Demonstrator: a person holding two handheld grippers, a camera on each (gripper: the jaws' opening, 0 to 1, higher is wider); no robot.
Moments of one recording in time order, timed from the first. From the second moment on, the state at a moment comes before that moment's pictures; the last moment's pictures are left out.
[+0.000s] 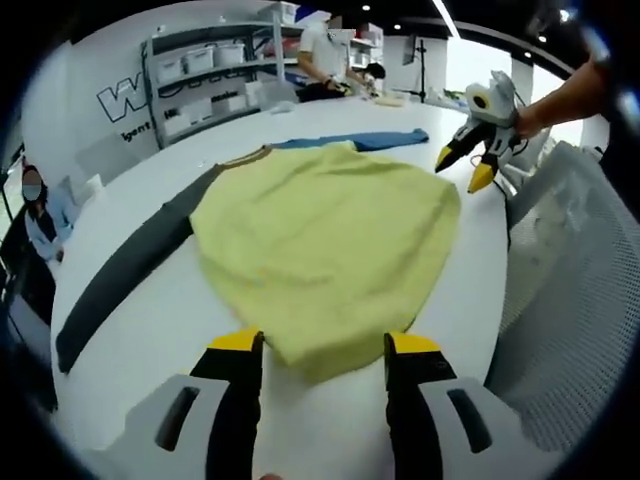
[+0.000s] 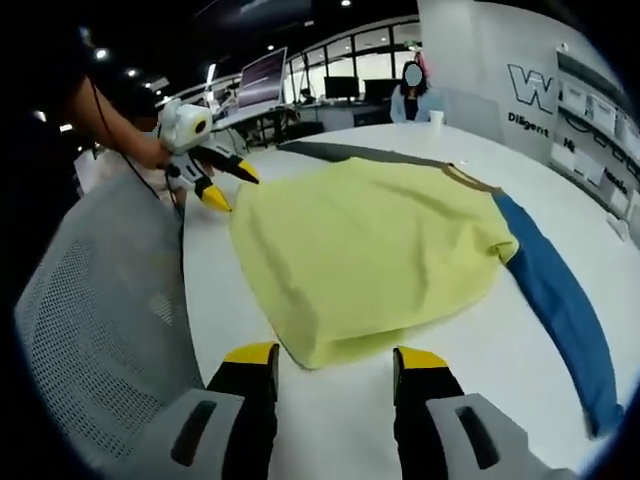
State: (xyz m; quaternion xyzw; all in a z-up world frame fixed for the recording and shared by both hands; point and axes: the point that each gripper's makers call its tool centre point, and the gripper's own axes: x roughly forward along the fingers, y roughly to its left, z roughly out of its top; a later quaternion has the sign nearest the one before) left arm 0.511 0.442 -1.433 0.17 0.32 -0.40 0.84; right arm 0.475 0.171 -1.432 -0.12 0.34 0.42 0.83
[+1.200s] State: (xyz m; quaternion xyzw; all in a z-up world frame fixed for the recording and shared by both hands) left arm 0.506 0.438 -1.427 0.12 0.33 -0.42 0.84; right arm 0.478 0.190 -1.419 -0.16 0.32 0.46 0.82
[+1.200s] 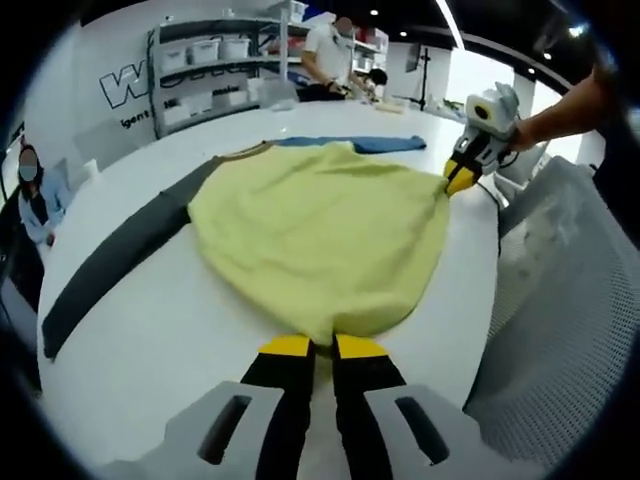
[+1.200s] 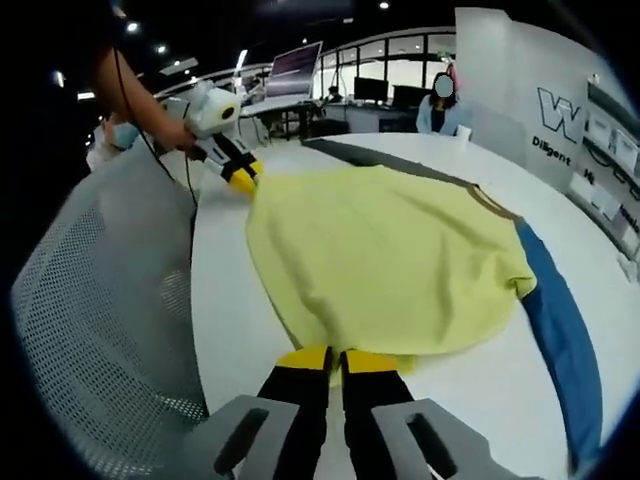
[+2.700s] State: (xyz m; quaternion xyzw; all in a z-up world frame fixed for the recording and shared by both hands) left arm 0.499 0.435 -1.407 -0.02 0.39 -0.41 0.82; right arm 0.458 0.168 -1.430 -0.19 0.32 0.45 0.81
